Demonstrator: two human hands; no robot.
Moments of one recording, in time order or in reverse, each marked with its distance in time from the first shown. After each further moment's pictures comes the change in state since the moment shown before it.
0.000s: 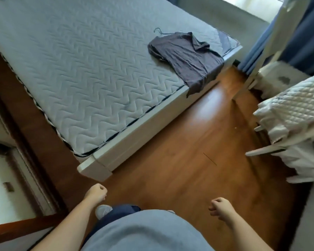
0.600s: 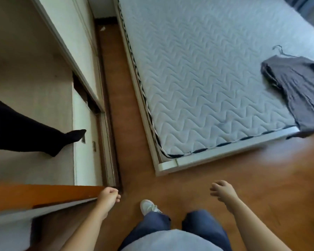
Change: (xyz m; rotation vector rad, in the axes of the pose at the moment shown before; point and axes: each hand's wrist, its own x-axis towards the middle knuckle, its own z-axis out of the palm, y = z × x) left_hand 0.054 -0.196 -0.201 -0.618 0.178 -0.296; right_hand -0.086 -0.262 0.291 -0.296 -0.163 -0.339
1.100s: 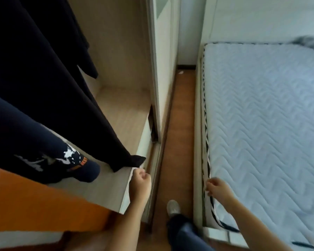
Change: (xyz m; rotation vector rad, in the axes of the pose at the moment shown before) left_hand -0.010 0.126 -0.117 -0.352 0.514 0.245; right_hand -0.011 -0.249 0.155 -0.268 -0.298 -0.610
